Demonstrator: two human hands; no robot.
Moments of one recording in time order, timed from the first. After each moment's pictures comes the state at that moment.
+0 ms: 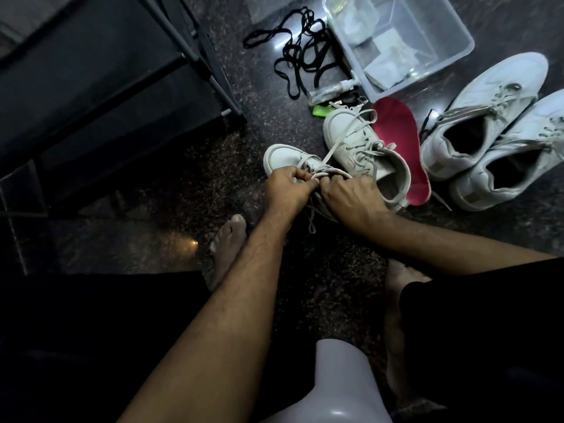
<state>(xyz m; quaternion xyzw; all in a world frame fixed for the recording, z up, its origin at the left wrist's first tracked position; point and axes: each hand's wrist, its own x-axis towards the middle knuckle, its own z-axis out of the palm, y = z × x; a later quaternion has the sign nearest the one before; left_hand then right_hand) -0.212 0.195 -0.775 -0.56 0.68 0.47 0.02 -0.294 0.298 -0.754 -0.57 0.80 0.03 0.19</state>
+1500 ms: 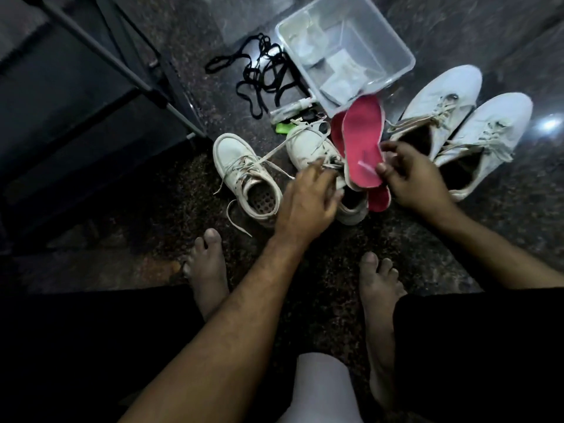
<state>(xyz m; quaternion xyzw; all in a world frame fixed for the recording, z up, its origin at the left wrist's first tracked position) -0.253 0.255 -0.784 -0.20 0.94 0.26 -0.06 -0.400 0.407 -0.768 -0.25 0.85 -0.40 0.24</state>
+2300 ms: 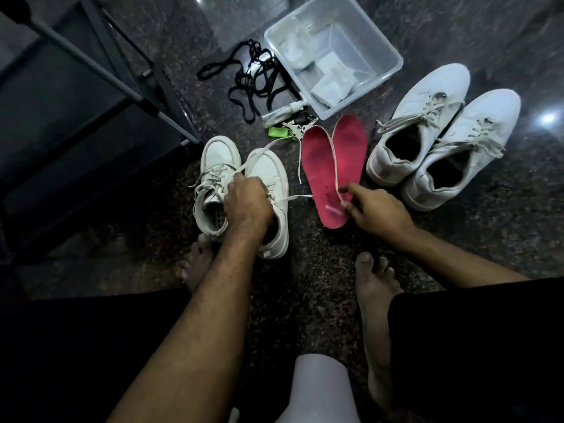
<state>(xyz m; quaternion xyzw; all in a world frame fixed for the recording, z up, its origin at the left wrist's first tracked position) -0.234 0.193 -0.773 -0.46 0.87 0.14 0.13 -0.361 0.406 -0.810 -0.36 0.88 -0.17 0.28</state>
